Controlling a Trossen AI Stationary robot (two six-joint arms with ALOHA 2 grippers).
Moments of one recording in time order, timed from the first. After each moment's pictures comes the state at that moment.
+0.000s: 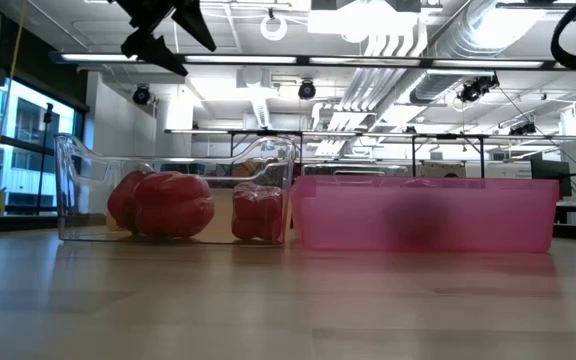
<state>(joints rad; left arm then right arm) 0.23 1.07 1.10 -0.68 -0.38 -0.47 0.80 1.66 0.91 -0.81 0.02 0.80</state>
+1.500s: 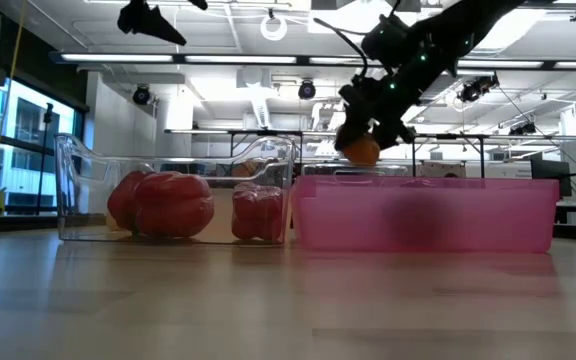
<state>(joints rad) 0.15 1.01 1.18 -0.75 -0.32 -0.44 -0.47 1.49 0.97 -0.20 0.11 0.31</state>
